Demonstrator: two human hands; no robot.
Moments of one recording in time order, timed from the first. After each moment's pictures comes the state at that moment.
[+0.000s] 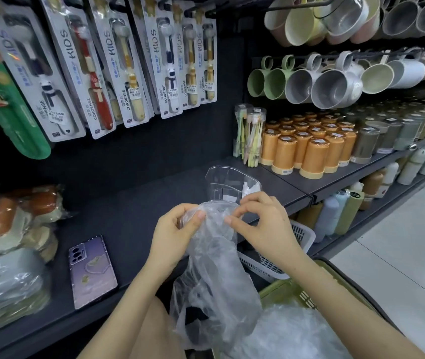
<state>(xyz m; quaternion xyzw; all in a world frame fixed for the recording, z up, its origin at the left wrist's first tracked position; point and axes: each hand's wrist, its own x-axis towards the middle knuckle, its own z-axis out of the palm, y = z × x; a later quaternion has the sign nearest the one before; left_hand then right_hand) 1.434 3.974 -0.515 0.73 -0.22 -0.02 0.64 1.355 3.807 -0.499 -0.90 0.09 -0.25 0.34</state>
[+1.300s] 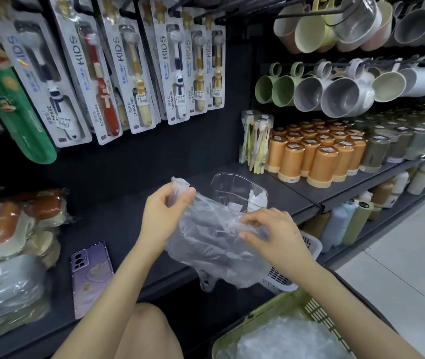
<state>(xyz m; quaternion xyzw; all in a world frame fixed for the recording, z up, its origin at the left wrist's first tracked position) 1.478 3.974 -0.487 0.75 -0.21 0.07 0.63 1.360 3.789 -0.509 -0.92 0.02 -0.26 0.29</state>
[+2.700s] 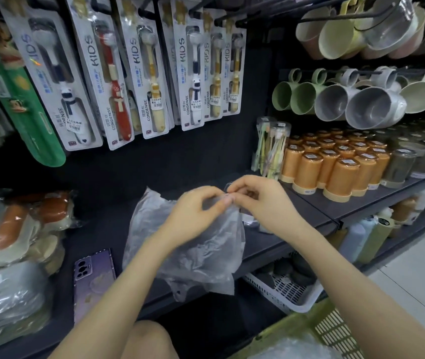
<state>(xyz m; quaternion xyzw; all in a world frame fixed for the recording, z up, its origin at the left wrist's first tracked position) 1.510 3.952 -0.477 0.81 -0.39 0.05 0.43 1.440 3.793 -0.454 -0.87 -0.05 -0.21 0.45</state>
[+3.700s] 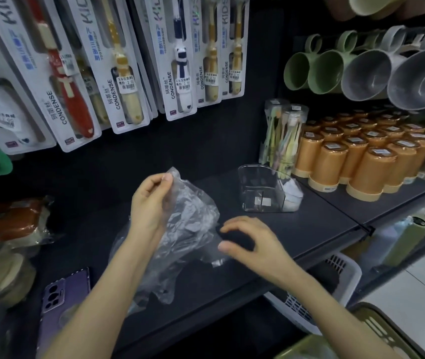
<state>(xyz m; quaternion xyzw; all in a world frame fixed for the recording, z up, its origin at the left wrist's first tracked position) 1.586 3.947 -0.509 0.60 -0.05 0.02 0.80 1.483 3.770 -0.568 -0.90 -0.06 -0.15 0.42</state>
